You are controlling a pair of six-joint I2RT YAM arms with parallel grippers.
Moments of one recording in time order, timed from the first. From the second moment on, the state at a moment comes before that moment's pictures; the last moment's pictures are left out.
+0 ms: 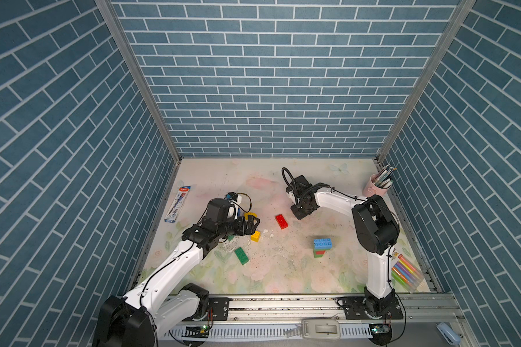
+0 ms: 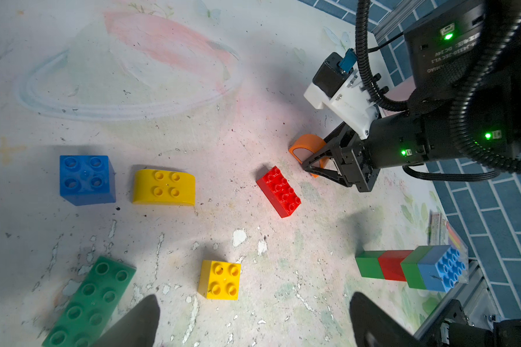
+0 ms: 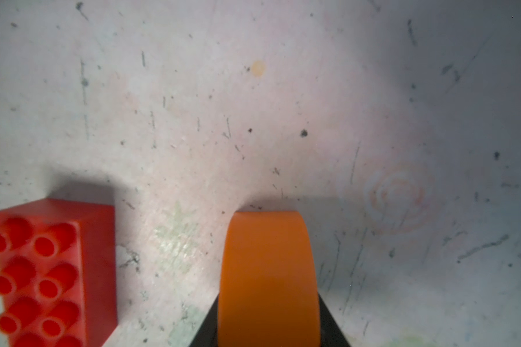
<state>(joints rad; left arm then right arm) -0.41 1.03 0.67 -0.36 0.28 -0.42 0.64 2.03 1.44 -0.68 0.02 -0.05</state>
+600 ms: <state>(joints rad) -0.41 1.03 0.67 -0.36 0.28 -0.41 0.64 2.03 1.46 -0.68 0.02 -0.06</state>
